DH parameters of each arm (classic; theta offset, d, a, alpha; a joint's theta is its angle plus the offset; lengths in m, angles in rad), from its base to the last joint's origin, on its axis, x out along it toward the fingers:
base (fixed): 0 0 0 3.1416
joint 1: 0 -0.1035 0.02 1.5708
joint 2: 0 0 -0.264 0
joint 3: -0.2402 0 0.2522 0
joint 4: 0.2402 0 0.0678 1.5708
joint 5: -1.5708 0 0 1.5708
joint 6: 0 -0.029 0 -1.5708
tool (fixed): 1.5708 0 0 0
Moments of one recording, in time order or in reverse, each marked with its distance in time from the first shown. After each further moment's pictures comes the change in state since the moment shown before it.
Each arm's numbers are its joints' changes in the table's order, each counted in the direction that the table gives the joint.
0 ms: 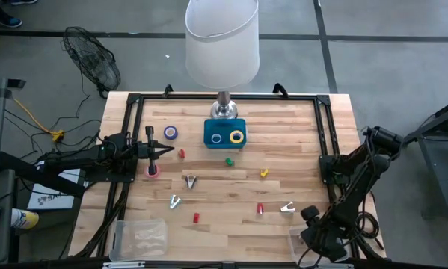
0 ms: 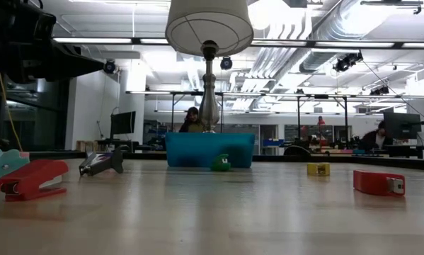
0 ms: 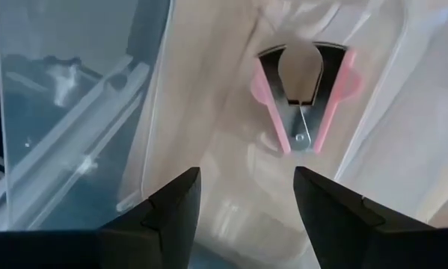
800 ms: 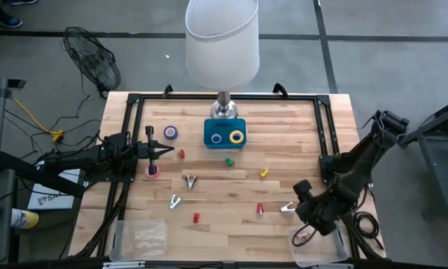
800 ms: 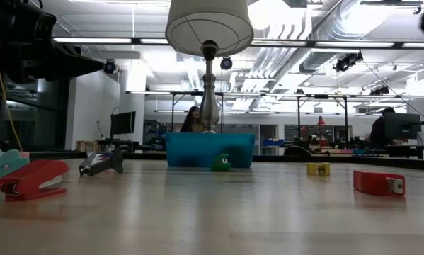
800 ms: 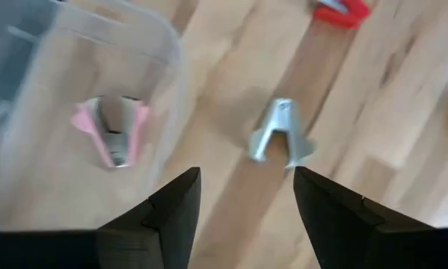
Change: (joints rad) left arm 0.000 0.000 0.000 0.000 0.000 0.000; right arm 0.175 -0.255 0.000 0.232 -0.315 0.301
